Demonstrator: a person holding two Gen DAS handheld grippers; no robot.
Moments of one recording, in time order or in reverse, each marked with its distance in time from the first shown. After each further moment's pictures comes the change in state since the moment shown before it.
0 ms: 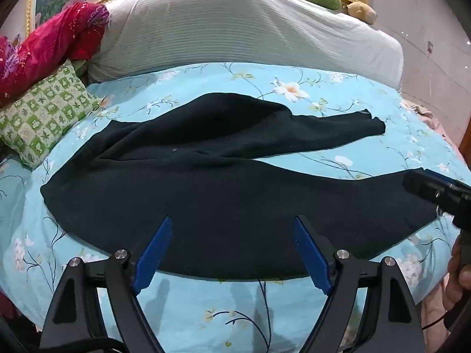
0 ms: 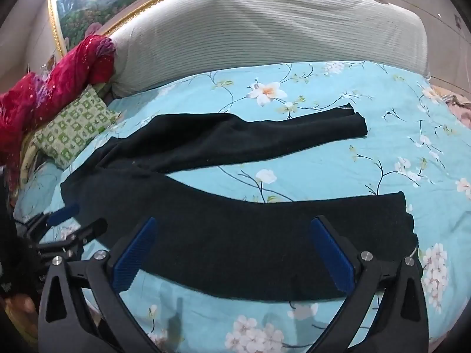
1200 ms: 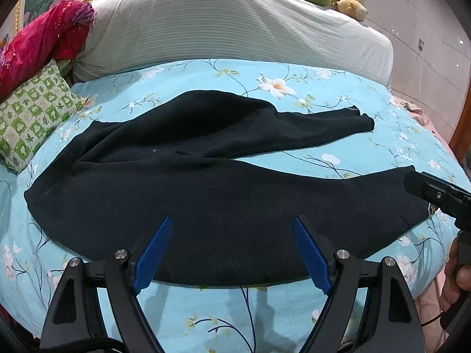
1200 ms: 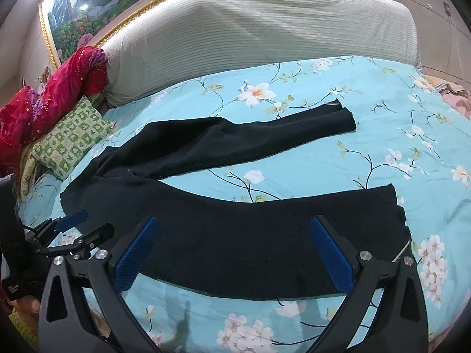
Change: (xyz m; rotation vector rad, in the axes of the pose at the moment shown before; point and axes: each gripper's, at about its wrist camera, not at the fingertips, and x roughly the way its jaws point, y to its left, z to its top) left arm 0.010 -0.016 0.005 0.021 0.017 -0.055; right arm -0.002 -0.018 0.000 0.043 -0.015 0.005
